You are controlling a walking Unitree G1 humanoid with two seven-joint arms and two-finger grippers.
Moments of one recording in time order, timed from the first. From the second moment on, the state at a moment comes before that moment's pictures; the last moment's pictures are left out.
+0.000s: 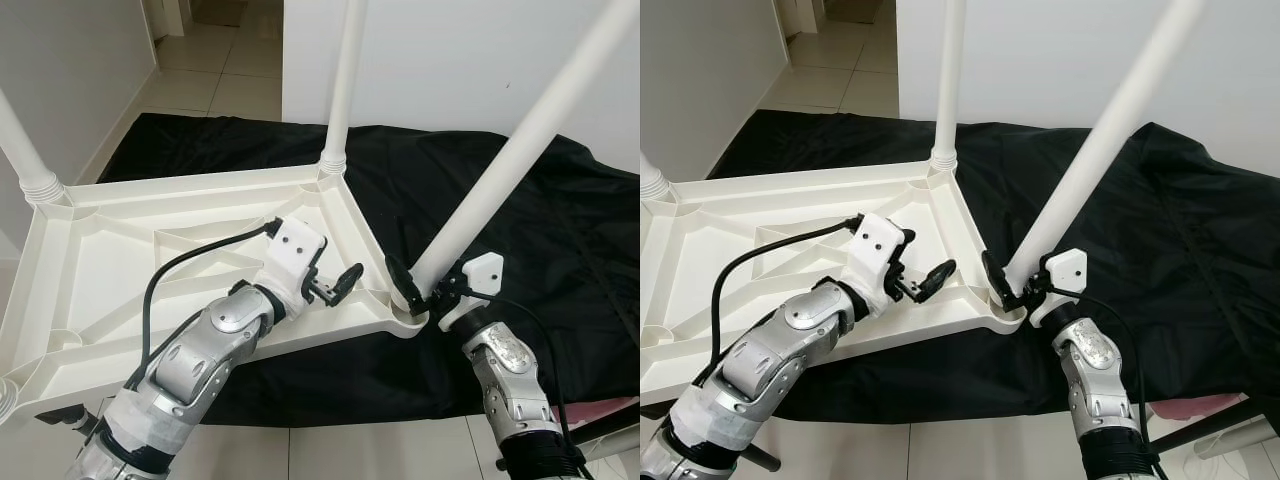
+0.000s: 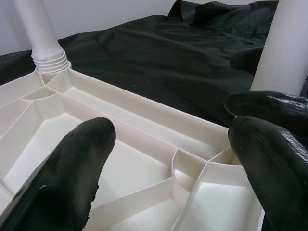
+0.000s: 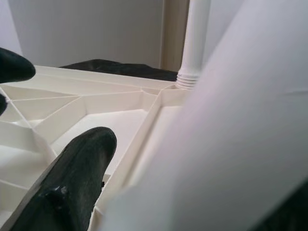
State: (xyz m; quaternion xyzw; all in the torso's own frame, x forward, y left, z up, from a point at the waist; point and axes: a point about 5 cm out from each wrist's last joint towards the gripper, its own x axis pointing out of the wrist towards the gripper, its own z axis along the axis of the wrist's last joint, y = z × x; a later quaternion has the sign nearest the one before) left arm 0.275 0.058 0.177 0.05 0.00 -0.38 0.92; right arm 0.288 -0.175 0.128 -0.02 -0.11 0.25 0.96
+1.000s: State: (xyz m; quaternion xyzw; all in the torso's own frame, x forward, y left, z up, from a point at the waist) left arm 0.276 0.058 0.179 0.05 0.00 -0.38 0.92; right arm 0.284 -0.178 0.140 -0.02 -0.12 0.30 0.94
